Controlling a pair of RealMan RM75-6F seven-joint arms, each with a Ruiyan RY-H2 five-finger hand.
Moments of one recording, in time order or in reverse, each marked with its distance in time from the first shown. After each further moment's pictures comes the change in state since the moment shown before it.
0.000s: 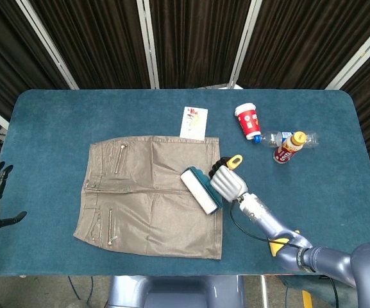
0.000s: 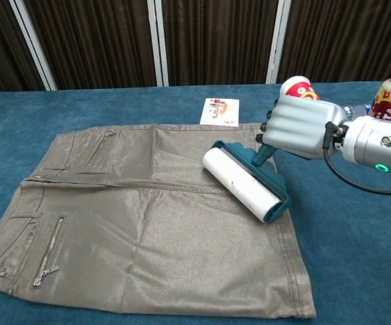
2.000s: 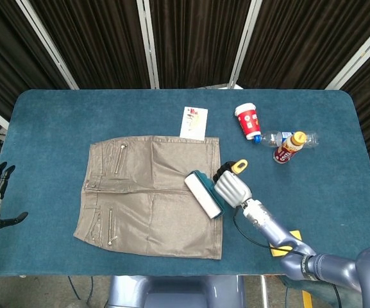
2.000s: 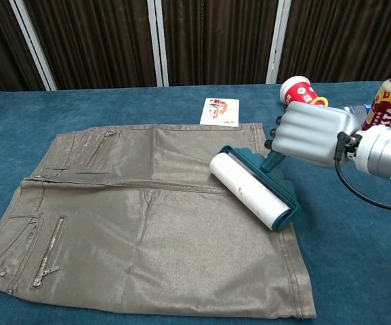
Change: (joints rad) left arm -0.004 0.003 0.007 -0.006 0.006 -0.004 -0.002; right arm -0.036 0.013 -0.035 -0.075 0.037 0.039 -0.092
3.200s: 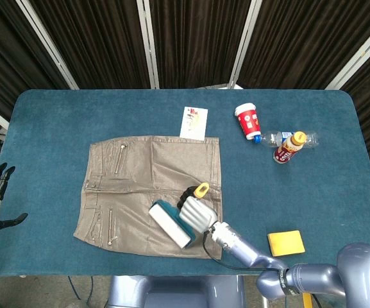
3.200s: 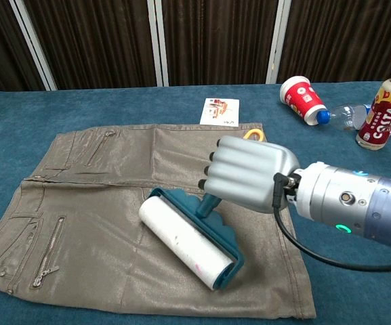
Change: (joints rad) left arm 0.002 0.007 0.007 0.003 0.010 -0.001 -0.015; right arm 0.044 -0.089 0.008 -0.204 0.053 -0.012 -0.166
